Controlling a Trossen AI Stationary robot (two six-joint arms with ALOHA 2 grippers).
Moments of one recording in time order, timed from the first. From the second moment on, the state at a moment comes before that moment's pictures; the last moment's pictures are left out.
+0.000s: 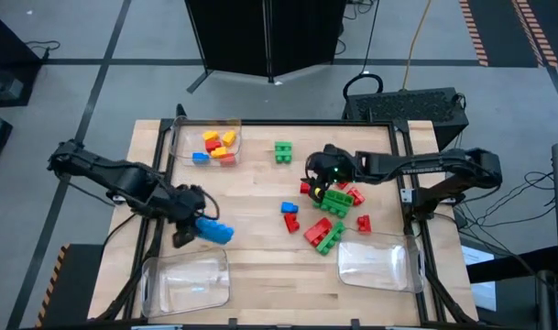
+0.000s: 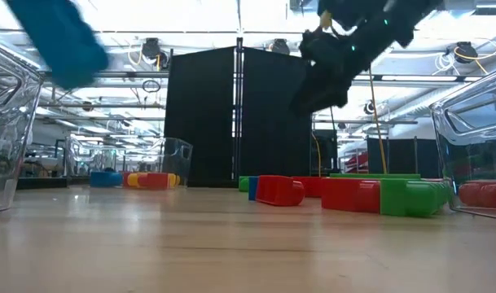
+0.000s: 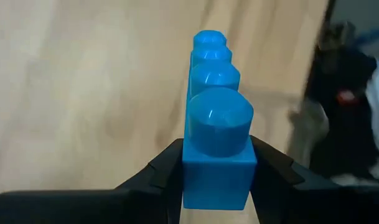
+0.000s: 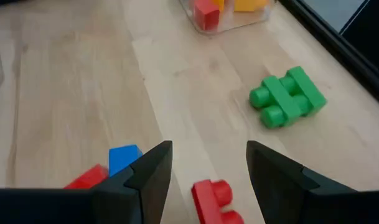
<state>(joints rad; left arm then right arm) -0.39 1.07 1.15 -1.17 0.09 -0.78 -0.15 1.39 0.87 -0.15 0.13 0.21</state>
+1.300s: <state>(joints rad) -0.67 1.37 1.05 -1.08 0.47 -0.94 0.05 1.39 0.74 0.04 0.13 0.28</state>
